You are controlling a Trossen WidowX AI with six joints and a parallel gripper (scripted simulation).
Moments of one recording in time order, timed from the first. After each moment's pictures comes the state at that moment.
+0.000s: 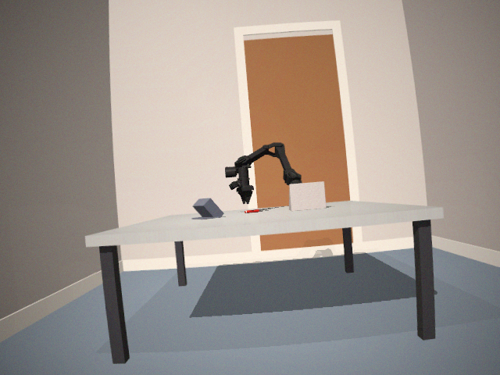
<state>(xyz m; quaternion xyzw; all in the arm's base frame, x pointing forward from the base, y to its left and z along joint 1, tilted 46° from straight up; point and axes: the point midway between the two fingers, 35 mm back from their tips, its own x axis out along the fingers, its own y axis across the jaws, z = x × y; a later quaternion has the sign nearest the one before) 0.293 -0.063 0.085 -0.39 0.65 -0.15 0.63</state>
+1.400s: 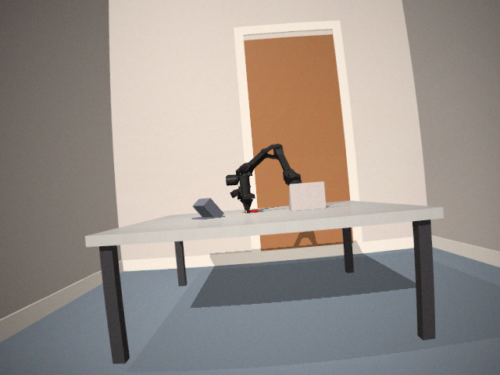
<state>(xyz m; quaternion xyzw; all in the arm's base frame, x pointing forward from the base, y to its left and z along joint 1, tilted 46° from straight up) 0.294 -0.096 0.055 -0.39 0.65 -0.16 0.63</state>
